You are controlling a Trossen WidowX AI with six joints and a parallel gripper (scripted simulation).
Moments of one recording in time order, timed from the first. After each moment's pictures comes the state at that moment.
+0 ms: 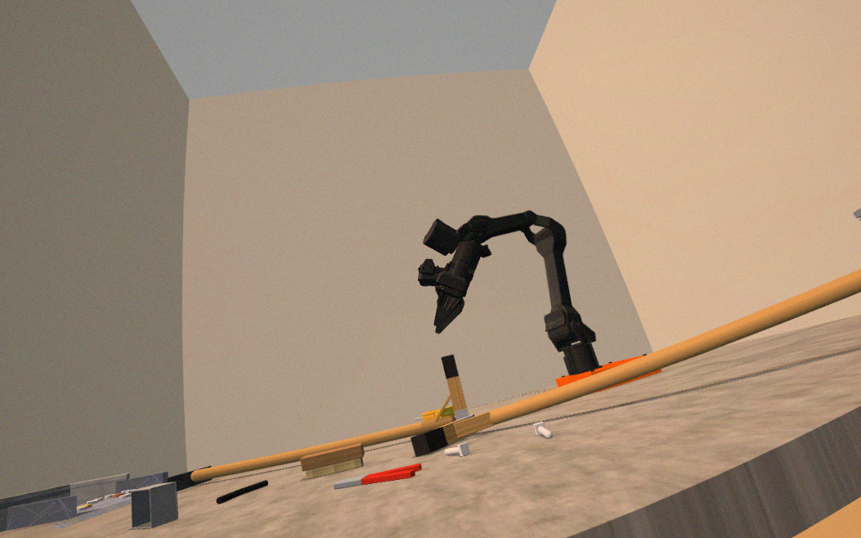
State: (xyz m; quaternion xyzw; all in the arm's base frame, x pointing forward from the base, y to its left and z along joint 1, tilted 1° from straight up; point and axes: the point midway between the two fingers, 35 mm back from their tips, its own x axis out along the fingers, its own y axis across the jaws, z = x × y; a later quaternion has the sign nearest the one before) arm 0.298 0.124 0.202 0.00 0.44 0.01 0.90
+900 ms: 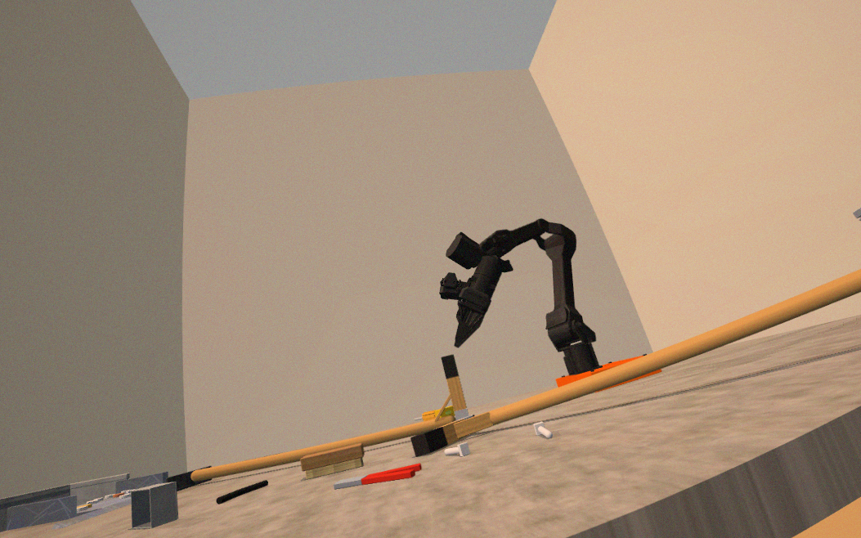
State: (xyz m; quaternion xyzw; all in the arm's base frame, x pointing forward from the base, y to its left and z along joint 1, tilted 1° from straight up) arm 0.264 0.115 0.161 0.01 0.42 0.01 0.91
